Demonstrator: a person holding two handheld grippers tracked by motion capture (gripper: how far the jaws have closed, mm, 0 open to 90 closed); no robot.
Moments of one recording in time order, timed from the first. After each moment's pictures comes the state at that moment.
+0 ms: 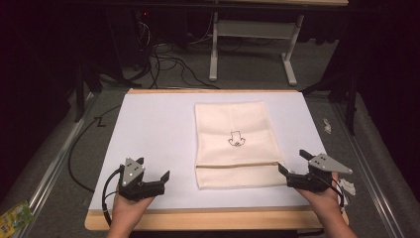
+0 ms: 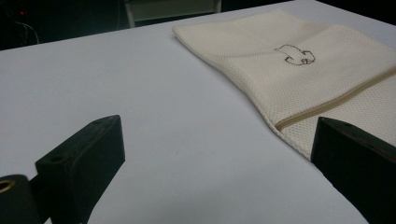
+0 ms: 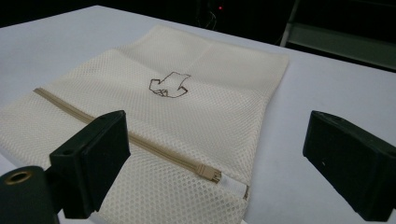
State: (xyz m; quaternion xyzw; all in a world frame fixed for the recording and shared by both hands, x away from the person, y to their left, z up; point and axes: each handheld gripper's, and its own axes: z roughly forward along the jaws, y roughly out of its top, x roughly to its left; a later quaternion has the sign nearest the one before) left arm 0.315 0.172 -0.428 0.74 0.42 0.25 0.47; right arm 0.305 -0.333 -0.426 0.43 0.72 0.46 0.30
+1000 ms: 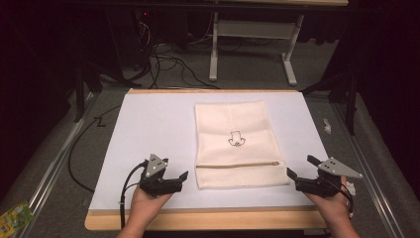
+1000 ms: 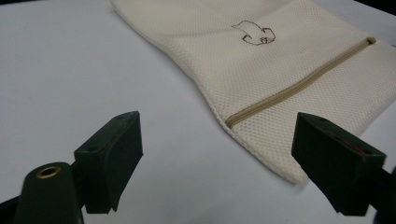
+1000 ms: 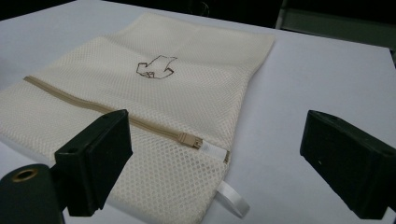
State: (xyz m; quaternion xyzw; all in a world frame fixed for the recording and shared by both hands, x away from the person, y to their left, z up) left arm 0.336 0.123 -0.443 0.78 0.40 0.17 0.46; right arm 0.292 -0.356 -0.434 0.46 0.71 0.45 0.29
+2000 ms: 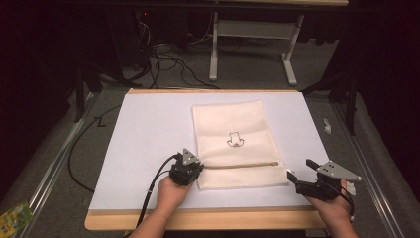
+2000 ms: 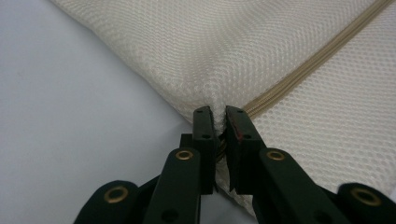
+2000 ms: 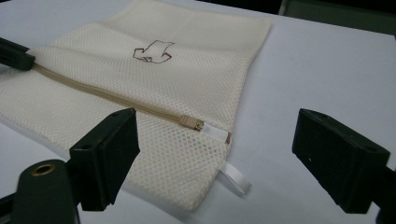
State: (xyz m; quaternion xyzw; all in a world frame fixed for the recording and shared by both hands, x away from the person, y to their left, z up) left arm 0.376 0.058 -0.479 0.83 0.37 0.14 0.39; right arm 0.286 -0.356 -0.438 0.46 0.72 0.43 0.28
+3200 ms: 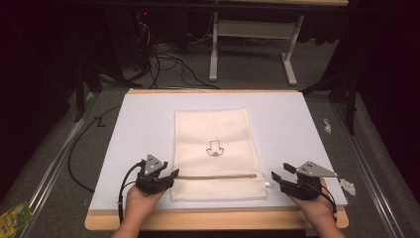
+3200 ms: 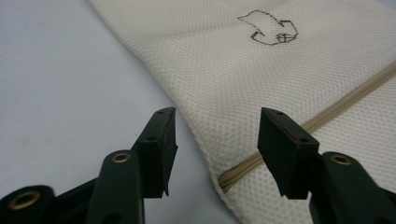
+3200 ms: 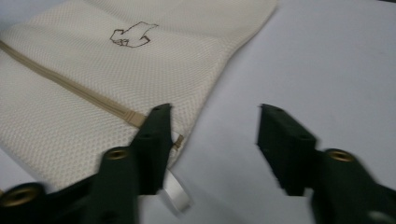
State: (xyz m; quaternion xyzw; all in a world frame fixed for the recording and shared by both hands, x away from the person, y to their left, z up) left arm 0.346 0.144 -0.460 0.79 0.41 0.19 0.41; right arm 0.295 -0.312 -0.449 0.45 0.75 0.42 0.24
